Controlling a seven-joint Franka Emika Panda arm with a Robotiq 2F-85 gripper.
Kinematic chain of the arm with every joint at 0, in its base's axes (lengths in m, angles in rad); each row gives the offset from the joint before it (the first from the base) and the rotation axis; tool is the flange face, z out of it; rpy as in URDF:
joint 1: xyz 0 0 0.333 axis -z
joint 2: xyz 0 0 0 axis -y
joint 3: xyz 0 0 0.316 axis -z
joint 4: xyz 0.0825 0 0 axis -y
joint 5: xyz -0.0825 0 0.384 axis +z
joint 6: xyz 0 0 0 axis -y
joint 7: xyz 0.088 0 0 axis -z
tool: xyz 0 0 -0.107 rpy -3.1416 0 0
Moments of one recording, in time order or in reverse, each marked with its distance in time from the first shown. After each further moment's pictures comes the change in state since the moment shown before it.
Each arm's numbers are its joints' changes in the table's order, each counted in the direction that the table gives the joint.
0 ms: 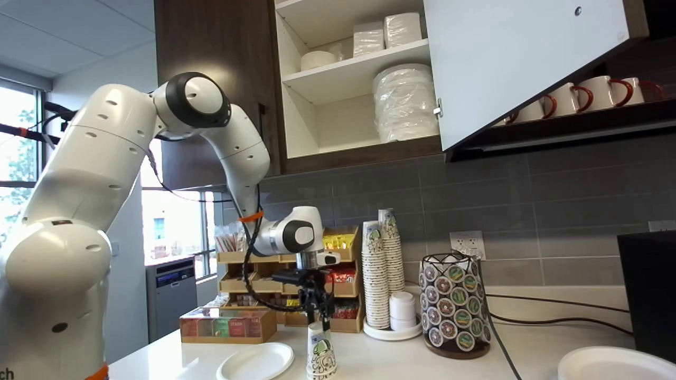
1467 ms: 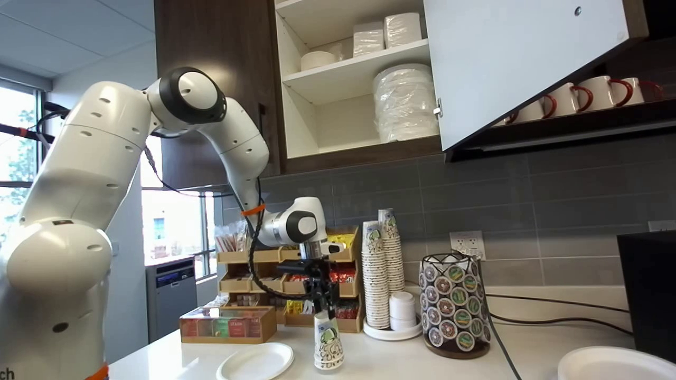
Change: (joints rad) arm -0.009 0.034 0.019 0.033 -0.014 -0.026 -0.011
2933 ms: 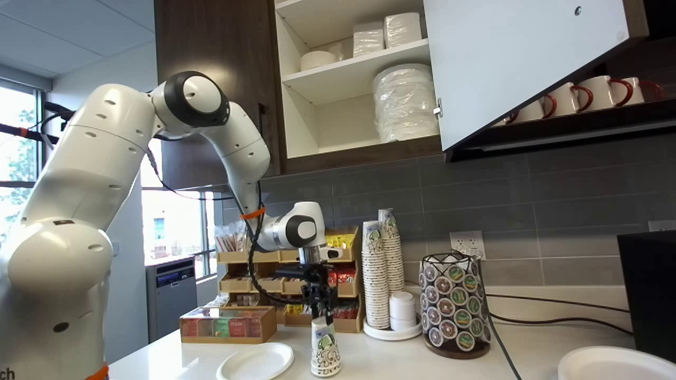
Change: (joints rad) arm -0.009 -0.027 0.000 0.001 0.001 -0.001 -0.009
